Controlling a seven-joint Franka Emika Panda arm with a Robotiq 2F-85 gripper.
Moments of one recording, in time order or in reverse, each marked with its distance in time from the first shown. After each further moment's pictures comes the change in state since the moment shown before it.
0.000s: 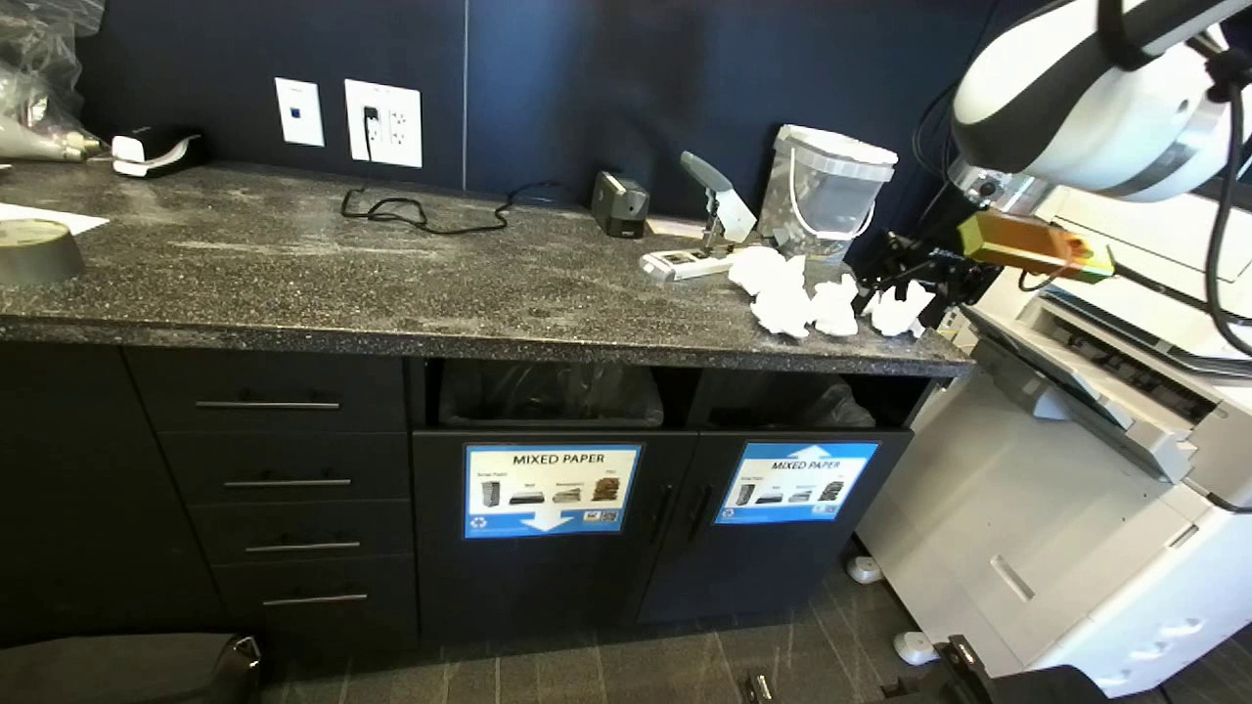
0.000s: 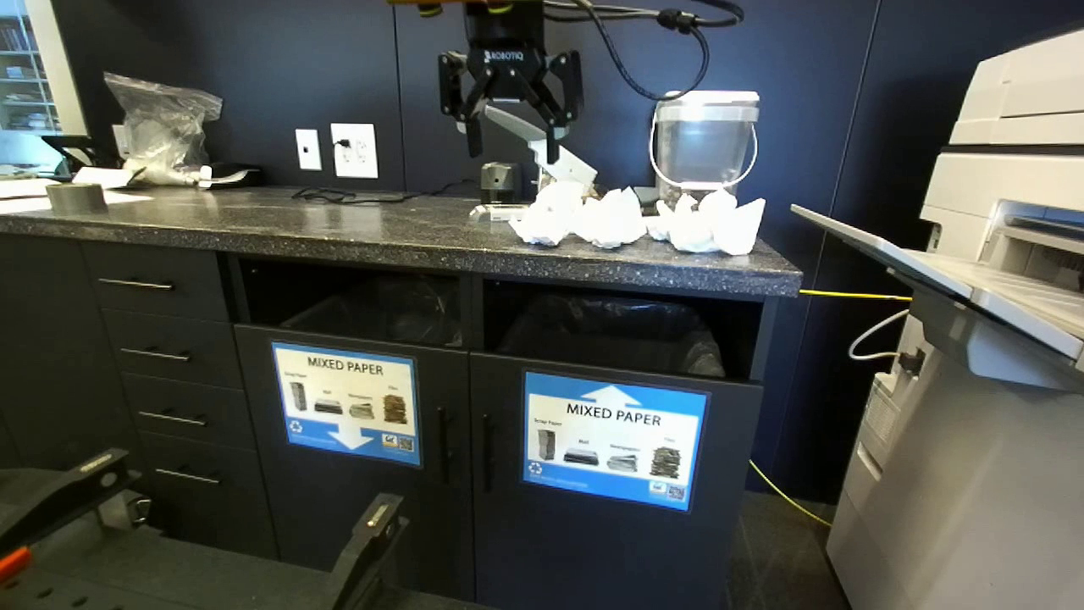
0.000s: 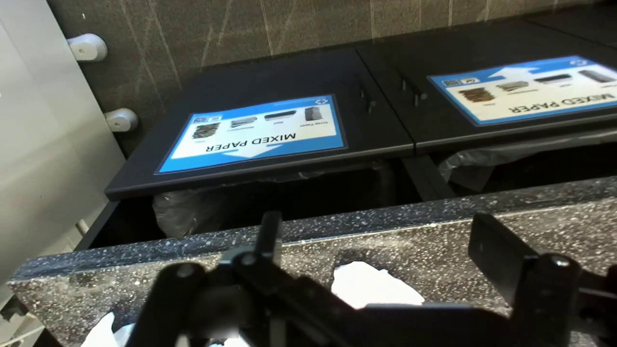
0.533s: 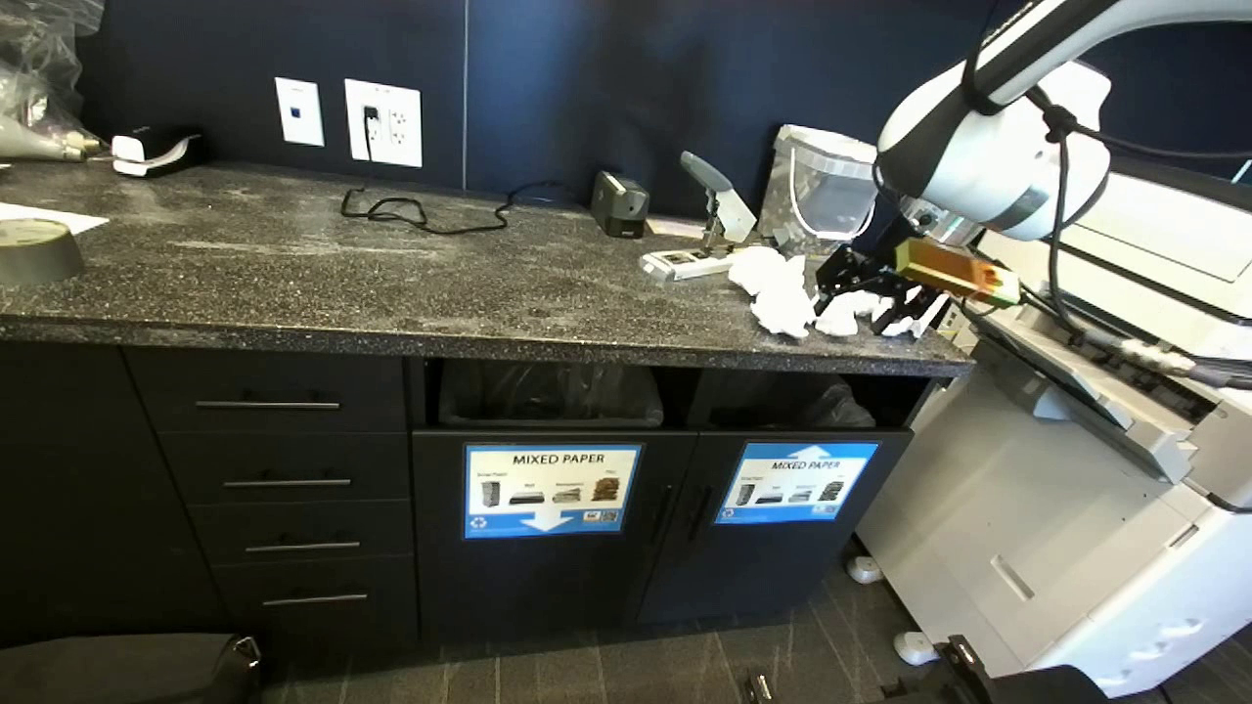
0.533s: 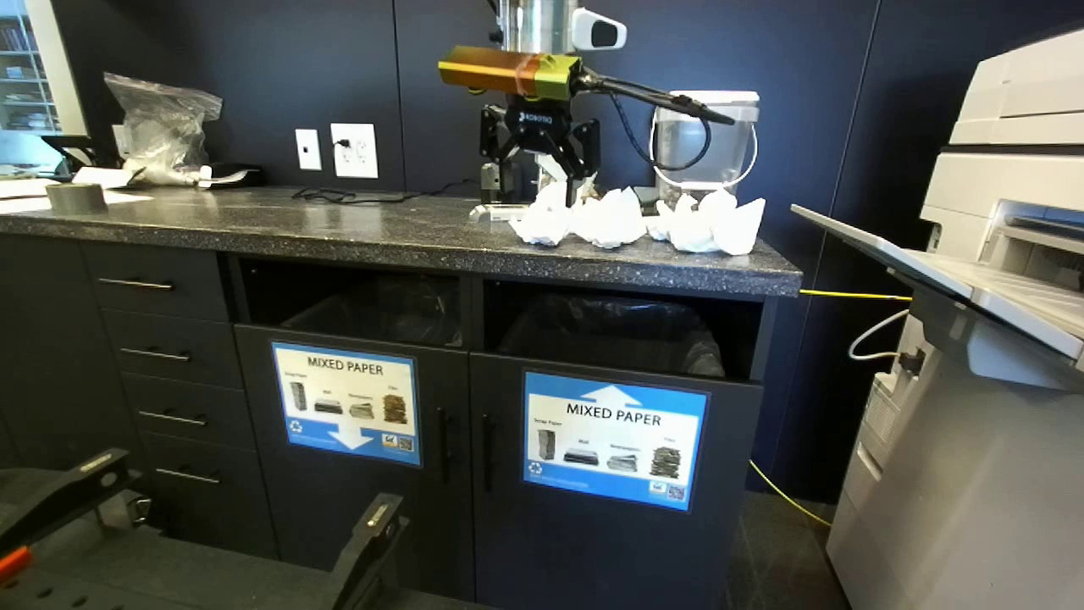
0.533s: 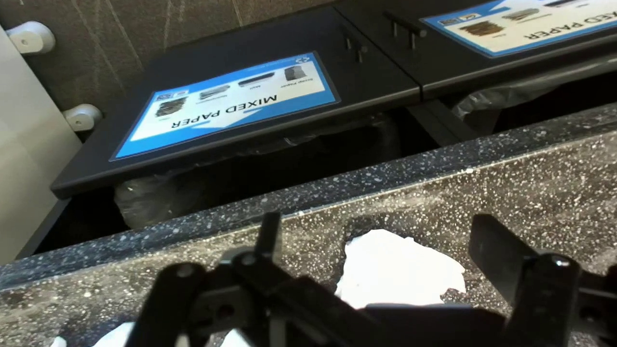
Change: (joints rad) arm -0.007 0.292 0.012 0.197 0.254 0.109 -0.118
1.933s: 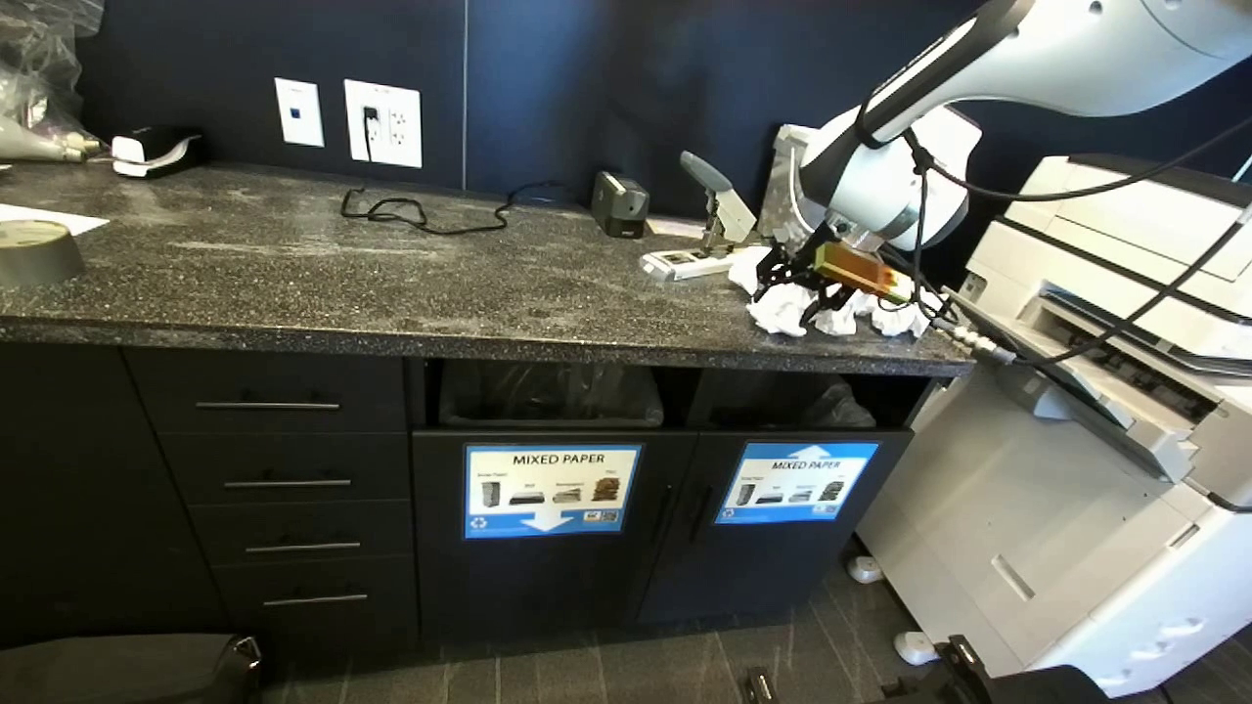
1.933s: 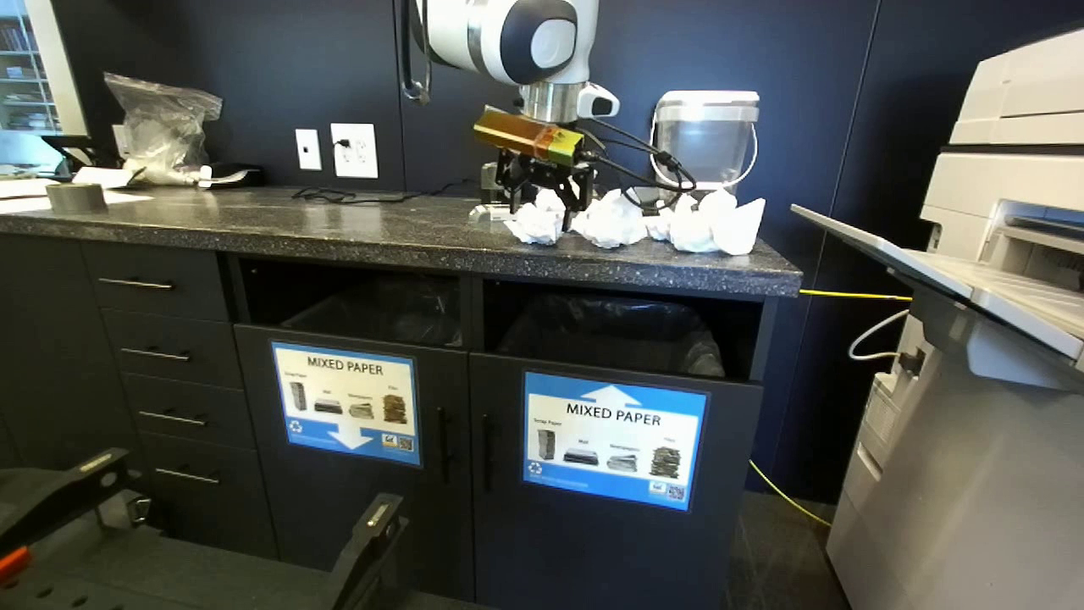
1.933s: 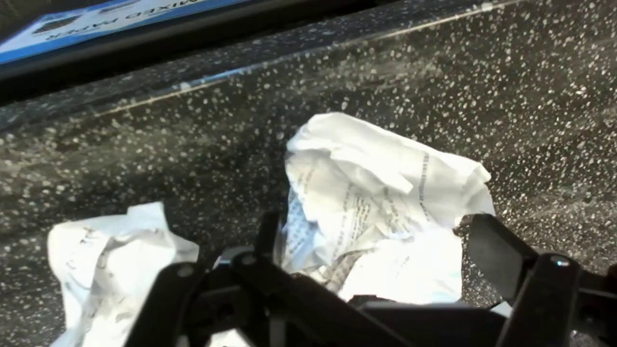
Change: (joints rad) arm -0.125 0.377 0.182 0.414 0.070 -0.012 -0.033
